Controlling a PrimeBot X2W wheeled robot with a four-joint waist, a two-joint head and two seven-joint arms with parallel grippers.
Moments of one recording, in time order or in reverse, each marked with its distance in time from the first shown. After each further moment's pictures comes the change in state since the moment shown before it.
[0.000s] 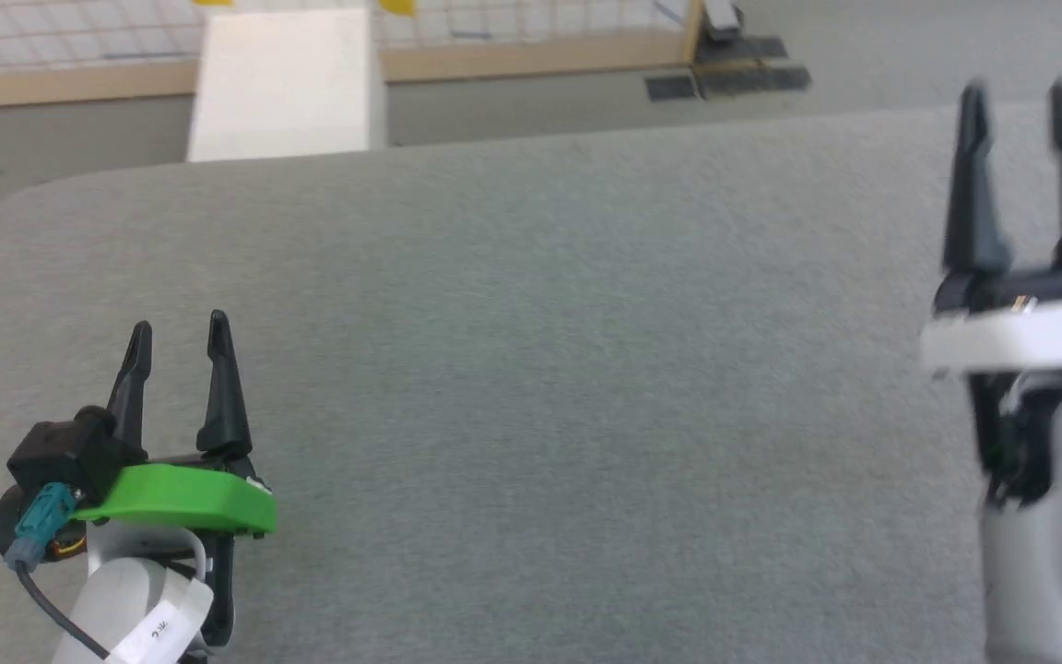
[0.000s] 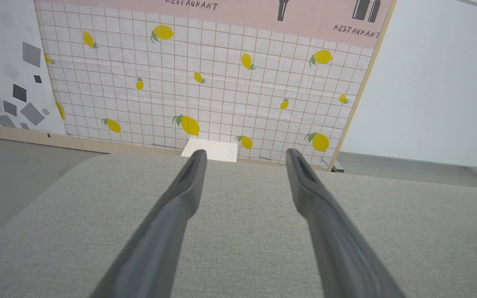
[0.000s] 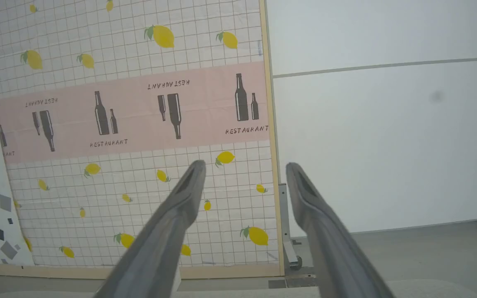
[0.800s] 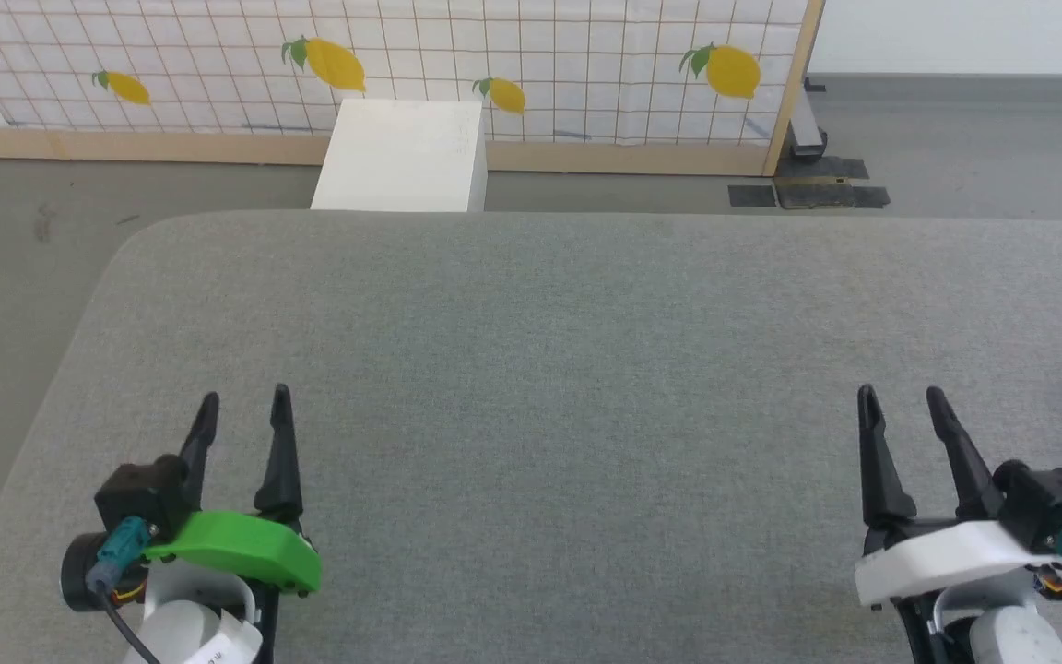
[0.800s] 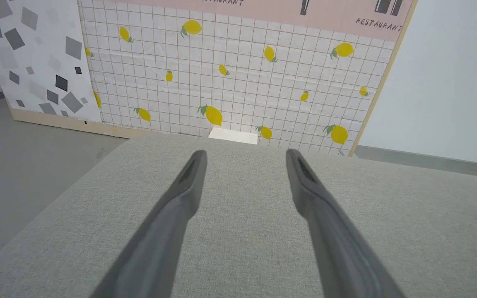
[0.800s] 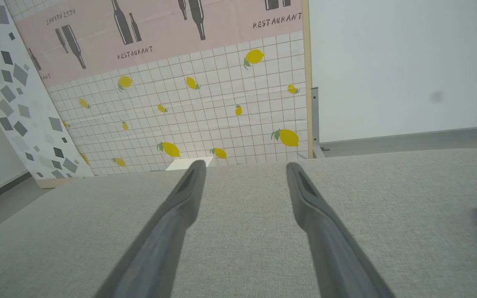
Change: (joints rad) left arm 0.035 -0.024 -0.068 0.132 0.015 -0.013 -0.011; right arm 0.354 0.019 0.054 0.157 0.007 0.000 -0.064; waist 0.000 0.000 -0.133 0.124
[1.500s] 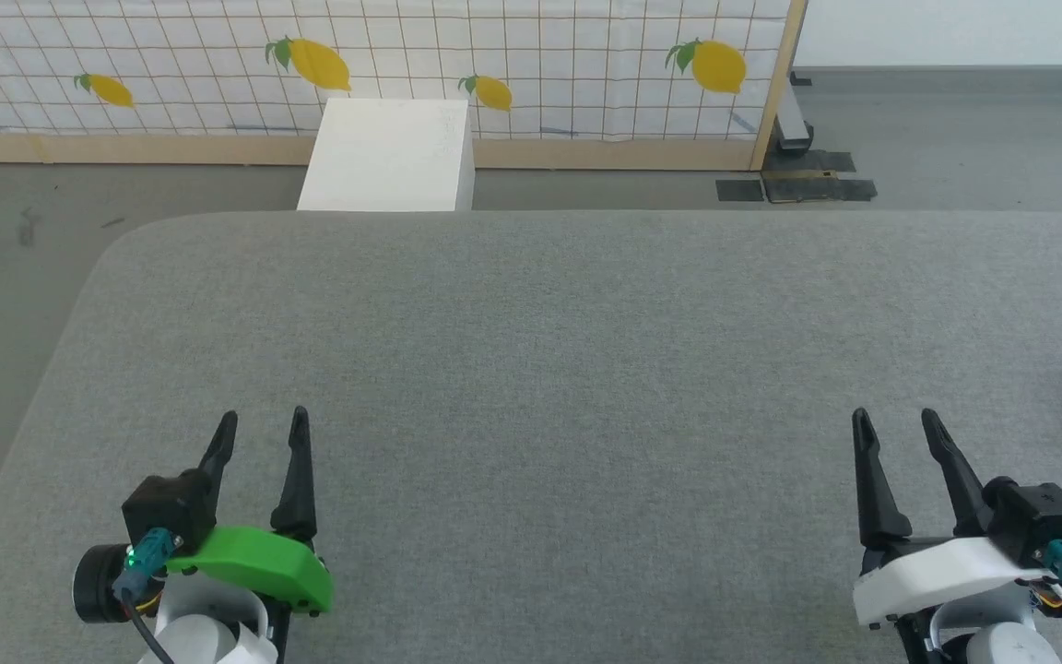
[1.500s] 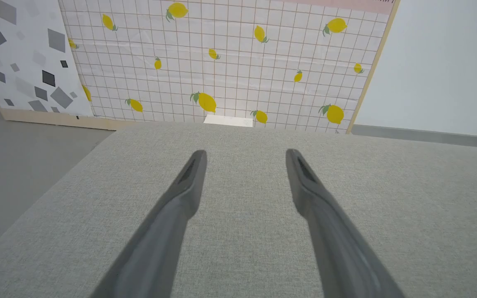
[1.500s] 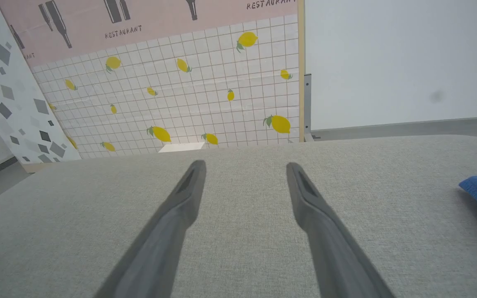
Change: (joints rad) left arm 0.021 0.006 -0.035 0.014 0.033 0.012 0.013; right arm 0.027 0.000 -0.002 0.018 -0.039 0.000 0.006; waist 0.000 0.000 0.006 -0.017
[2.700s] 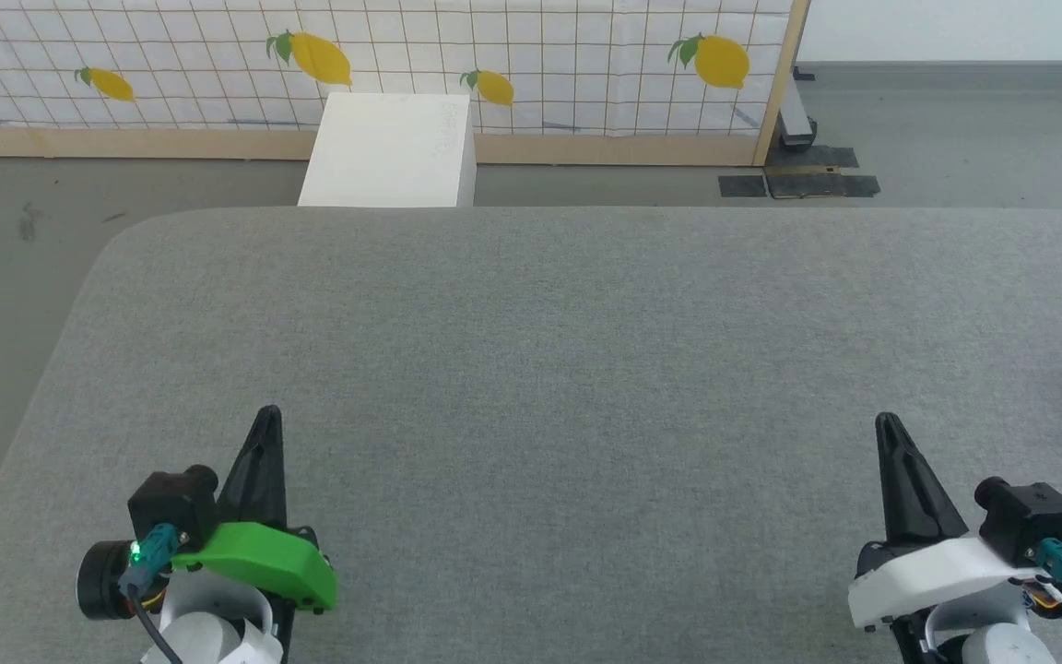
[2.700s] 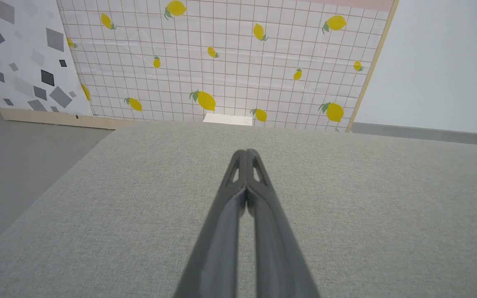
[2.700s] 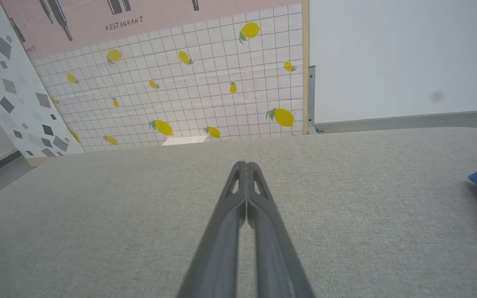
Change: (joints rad) left arm -0.001 -0.004 -0.004 -0.013 0.008 0.006 0.013; right arm 0.000 0.000 0.009 0.009 0.006 0.000 0.013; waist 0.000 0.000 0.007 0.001
